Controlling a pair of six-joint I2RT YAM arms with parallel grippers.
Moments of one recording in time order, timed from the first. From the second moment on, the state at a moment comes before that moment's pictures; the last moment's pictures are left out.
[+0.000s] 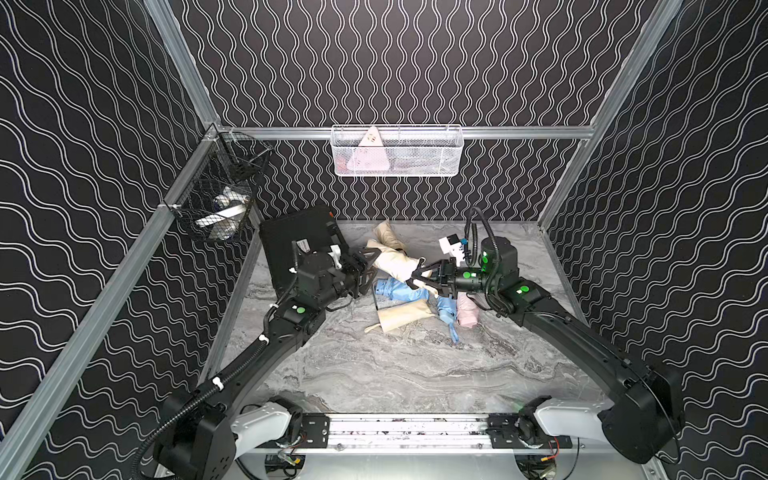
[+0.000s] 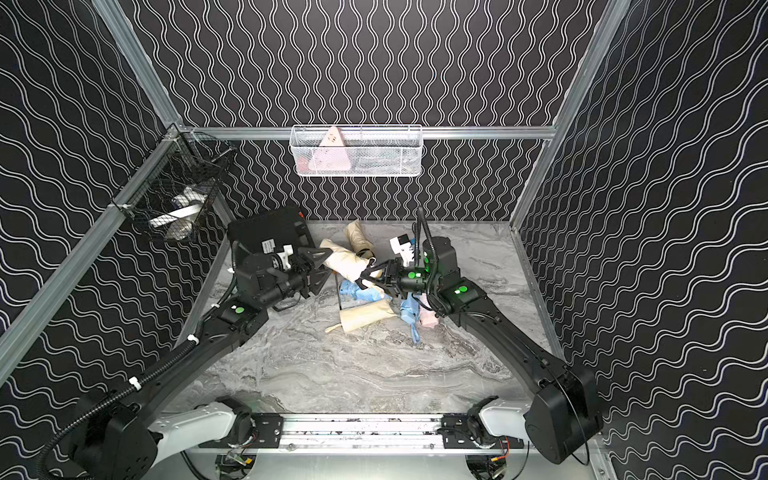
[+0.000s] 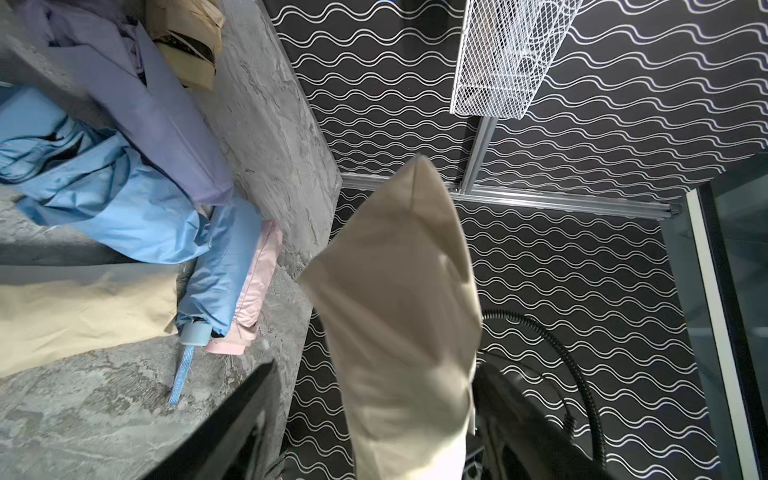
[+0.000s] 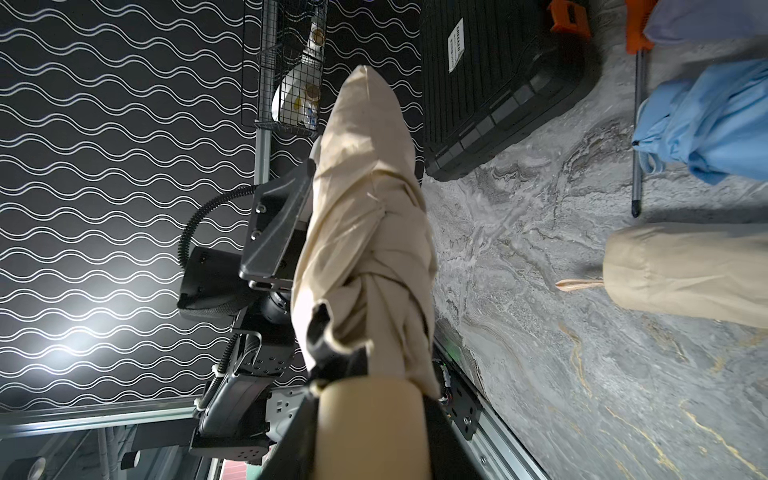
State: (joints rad) left arm -0.36 1.15 0.83 0.13 0.35 -1.53; right arm 0.49 1.30 1.05 -0.07 -0.81 1.09
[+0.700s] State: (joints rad) left arm -0.29 1.24 1.06 -0.10 0.85 -1.02; right arm 0.27 1.26 1.16 -0.35 -1.04 0.95
